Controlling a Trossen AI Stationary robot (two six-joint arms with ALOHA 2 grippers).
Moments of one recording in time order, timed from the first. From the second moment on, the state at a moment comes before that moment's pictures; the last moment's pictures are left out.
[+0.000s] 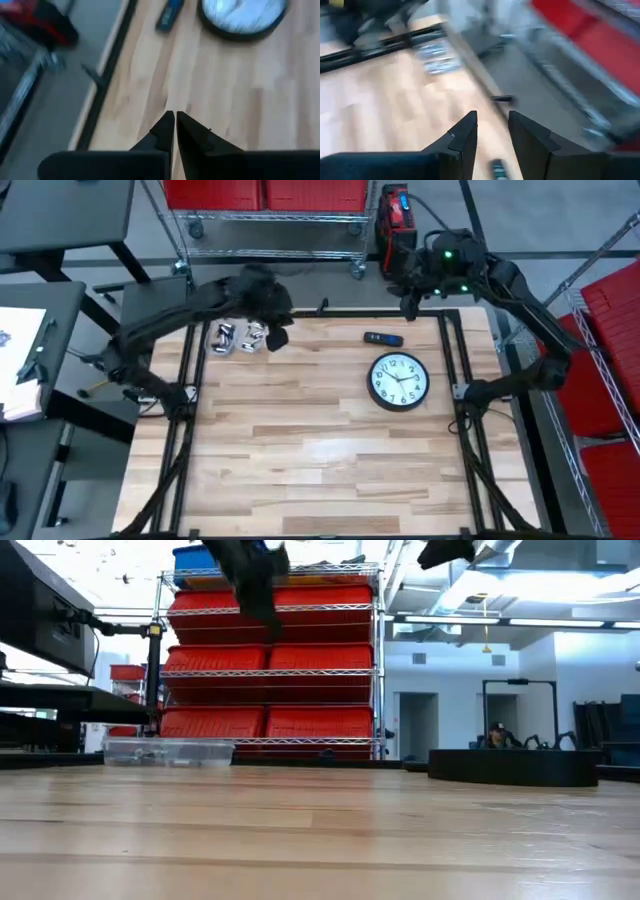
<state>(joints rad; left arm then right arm) 0.53 1.42 1.51 -0.73 0.08 0.25 -0.63 1.34 1.73 -1.00 -0.27 -0.18</state>
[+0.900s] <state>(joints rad) 0.51 0.99 1.48 -0.87 0.17 -0.14 -0.65 0.31 0.84 -0.68 -0.39 0.52</state>
